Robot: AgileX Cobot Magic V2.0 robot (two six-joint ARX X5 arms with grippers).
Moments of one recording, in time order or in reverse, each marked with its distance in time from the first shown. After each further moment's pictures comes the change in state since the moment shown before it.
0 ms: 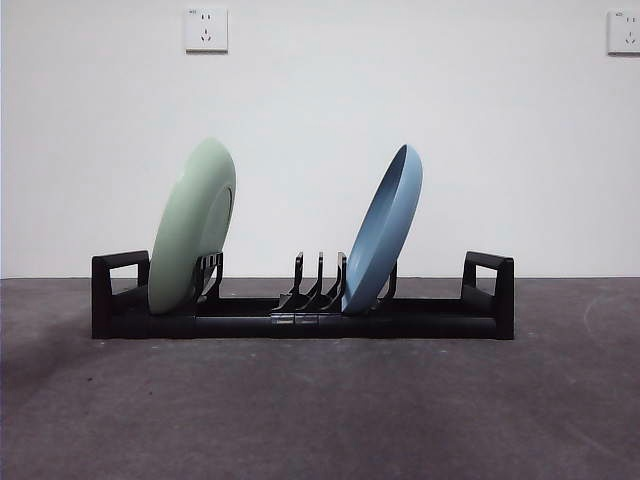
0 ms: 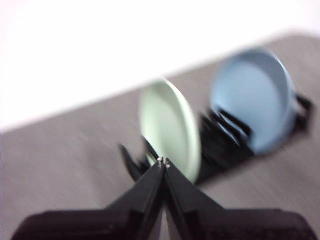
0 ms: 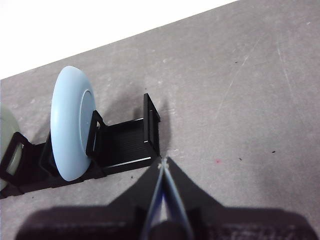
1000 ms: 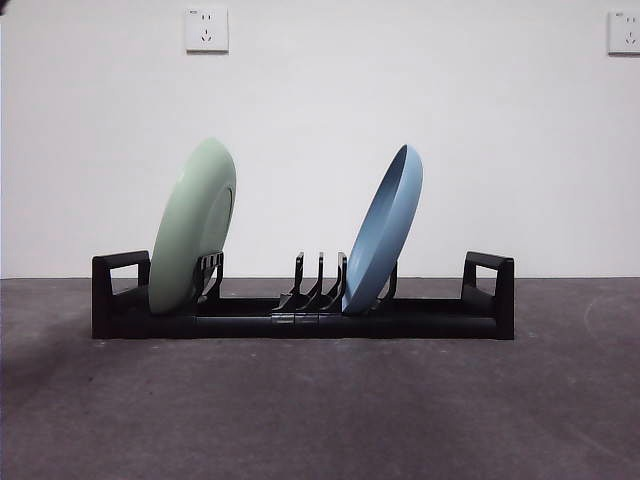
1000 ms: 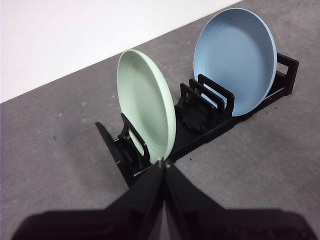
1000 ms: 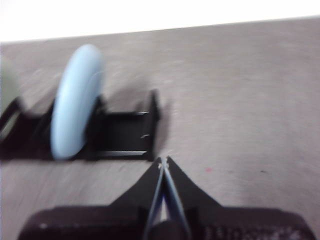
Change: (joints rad) left arm -0.190 0.121 0.086 -0.152 -0.108 0.006; right arm 0.000 -0.015 0.000 -0.002 -0.014 -0.183
